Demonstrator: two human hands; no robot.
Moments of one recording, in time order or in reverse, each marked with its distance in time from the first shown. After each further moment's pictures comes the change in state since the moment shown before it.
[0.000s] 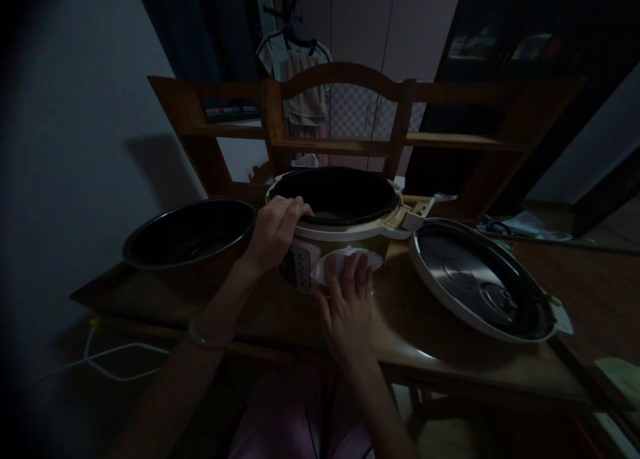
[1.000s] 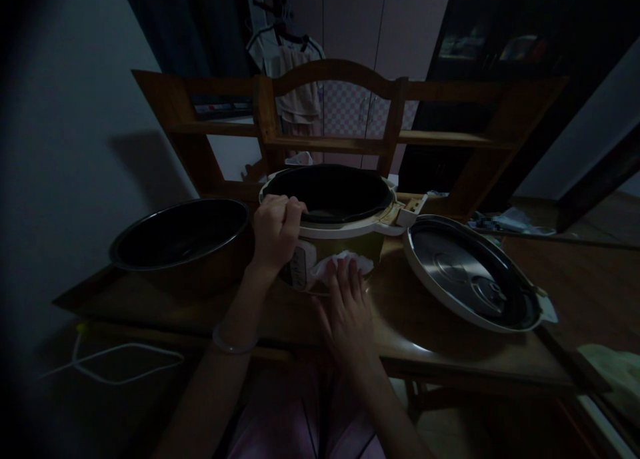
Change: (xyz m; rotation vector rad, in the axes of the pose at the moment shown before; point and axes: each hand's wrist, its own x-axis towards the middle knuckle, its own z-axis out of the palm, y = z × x) left_hand 0.000 0.004 0.021 0.108 0.237 -0.079; right_hand -0.012 0.009 0.000 -0.039 -0.061 -0.037
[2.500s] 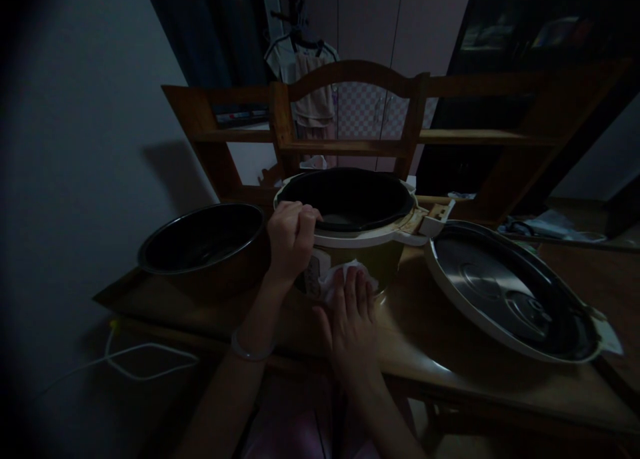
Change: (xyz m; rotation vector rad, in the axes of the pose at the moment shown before) left_hand -0.003 -0.002 0.004 -0.067 0.057 0.081; right_hand 0.002 -0.016 0.016 -0.066 0.041 0.005
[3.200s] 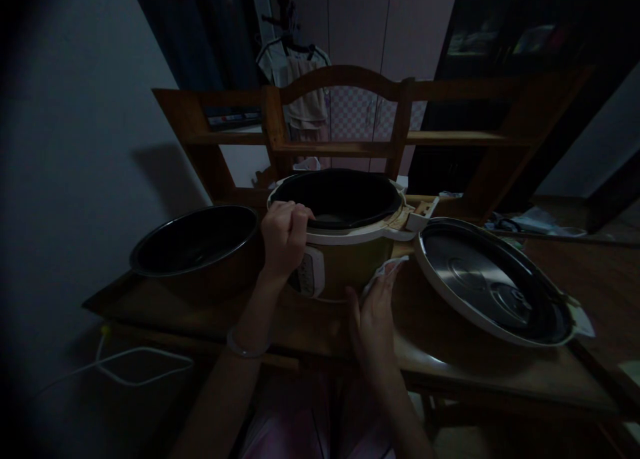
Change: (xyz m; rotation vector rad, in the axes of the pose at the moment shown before) left_hand 0.000 0.000 0.000 0.040 -0.022 -0.047; right_hand -0.005 0.038 0.000 0.378 0.017 0.446
